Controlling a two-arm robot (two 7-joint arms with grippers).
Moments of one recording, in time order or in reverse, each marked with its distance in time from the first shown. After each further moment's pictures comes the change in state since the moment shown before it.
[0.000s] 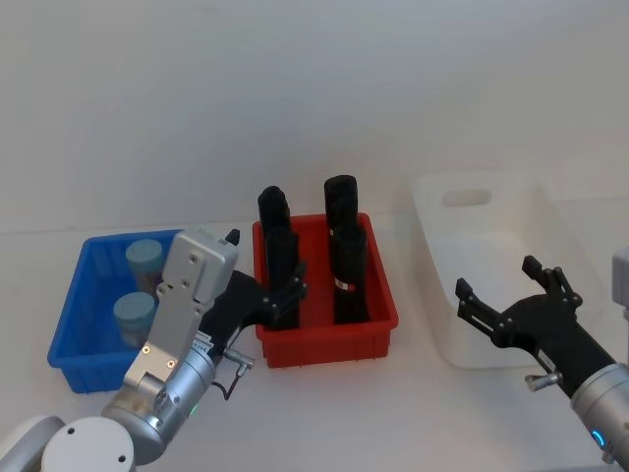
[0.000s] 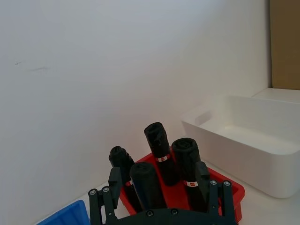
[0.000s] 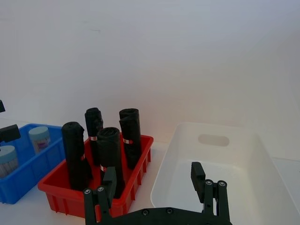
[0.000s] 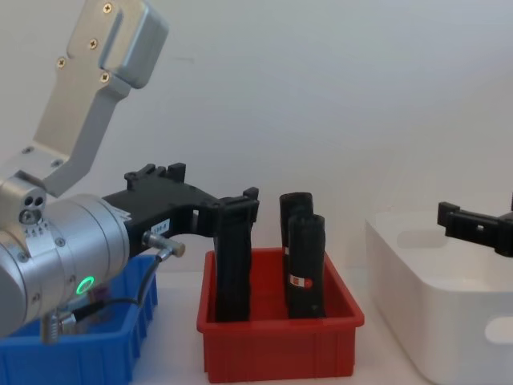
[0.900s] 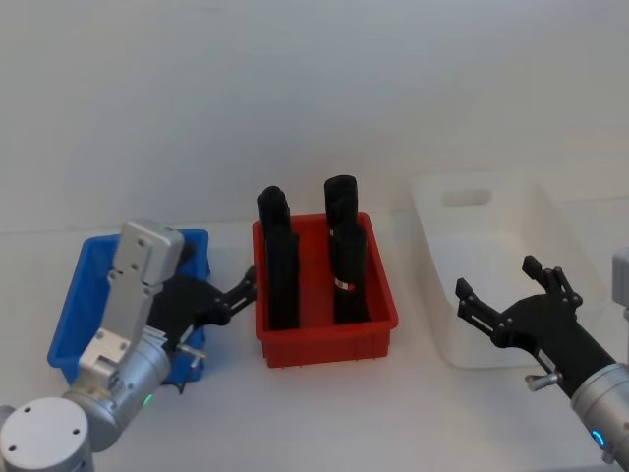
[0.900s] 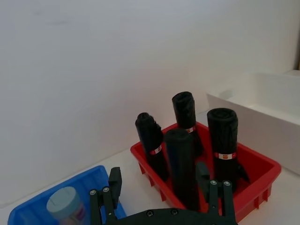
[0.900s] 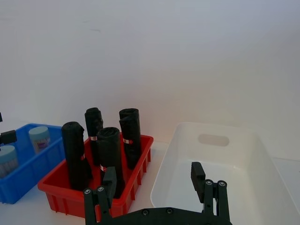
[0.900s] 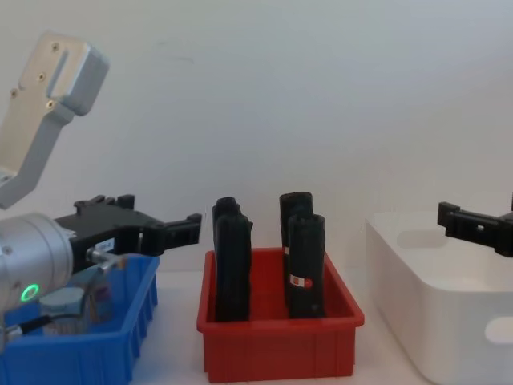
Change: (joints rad) left arm -0.030 0.027 -0.070 0.092 -0.092 0.056 -0.044; right arm 0.000 0.000 0.000 0.000 0.000 0.000 0.000
